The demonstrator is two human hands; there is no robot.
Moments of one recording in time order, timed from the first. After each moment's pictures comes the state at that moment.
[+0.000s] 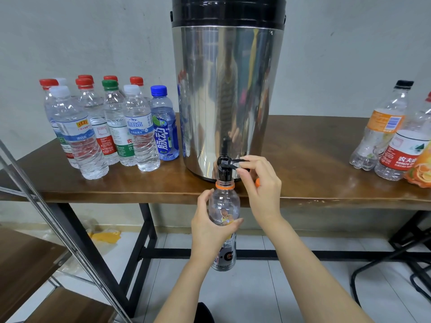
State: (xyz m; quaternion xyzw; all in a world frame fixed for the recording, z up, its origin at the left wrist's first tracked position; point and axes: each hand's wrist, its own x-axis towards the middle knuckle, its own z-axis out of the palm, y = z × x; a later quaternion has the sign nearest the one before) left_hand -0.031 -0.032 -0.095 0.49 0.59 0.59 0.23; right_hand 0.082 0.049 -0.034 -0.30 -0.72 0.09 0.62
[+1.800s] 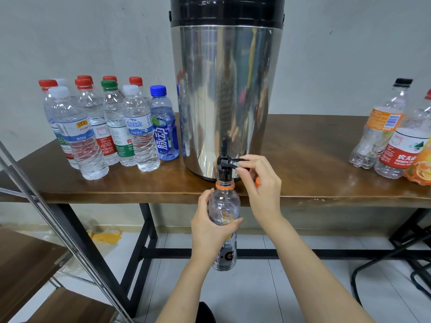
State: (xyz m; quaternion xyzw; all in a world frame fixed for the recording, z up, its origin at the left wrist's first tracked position) left_hand -0.031 -0.033 -0.096 0.49 0.60 0.59 0.23; right_hand 0.082 0.042 -0.030 -0.30 -0.72 0.11 0.61
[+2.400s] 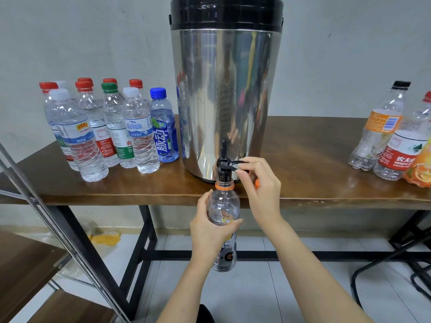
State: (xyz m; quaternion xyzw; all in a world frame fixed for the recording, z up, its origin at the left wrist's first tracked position) left_hand -0.030 -0.032 -0.095 0.47 0.61 0.59 0.23; right_hand 0.082 0.042 -0.029 -0.30 -0.72 0.11 0.61
